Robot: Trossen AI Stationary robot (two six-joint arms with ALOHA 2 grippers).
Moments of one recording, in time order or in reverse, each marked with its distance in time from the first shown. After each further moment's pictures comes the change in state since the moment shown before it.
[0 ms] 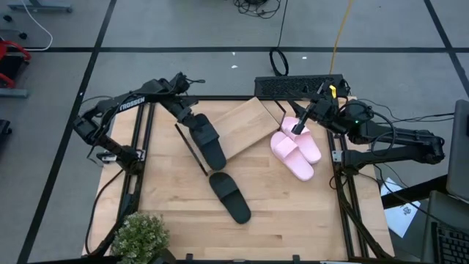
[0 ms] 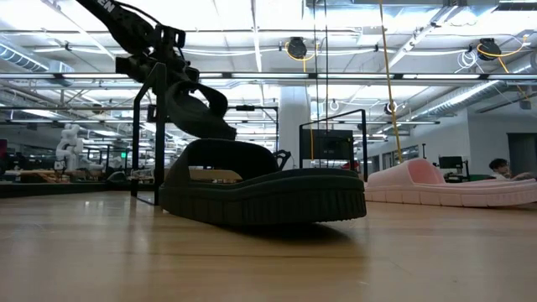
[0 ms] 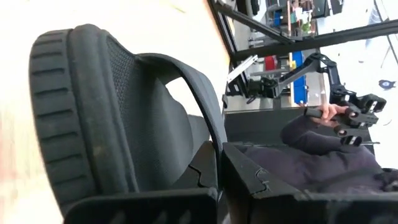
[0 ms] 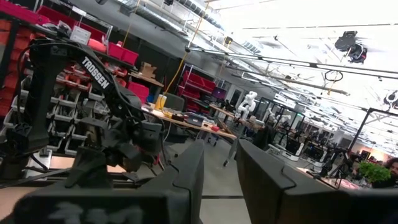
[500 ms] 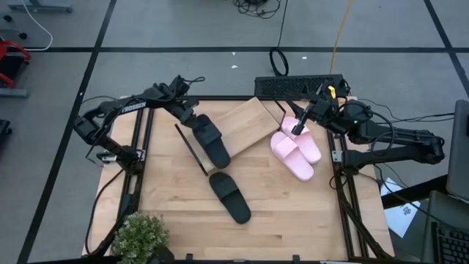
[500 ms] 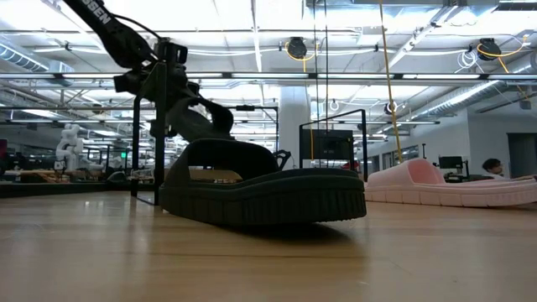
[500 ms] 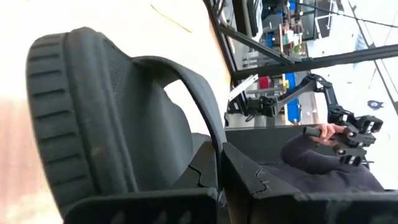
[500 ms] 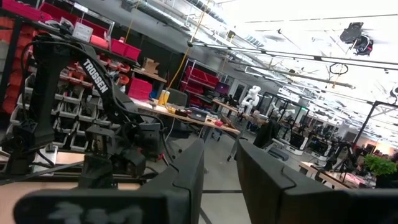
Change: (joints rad) left arm 0.021 0.000 -0.145 0.322 0.020 -0.183; right arm 0.000 0.000 0.000 -0.028 0.000 0.023
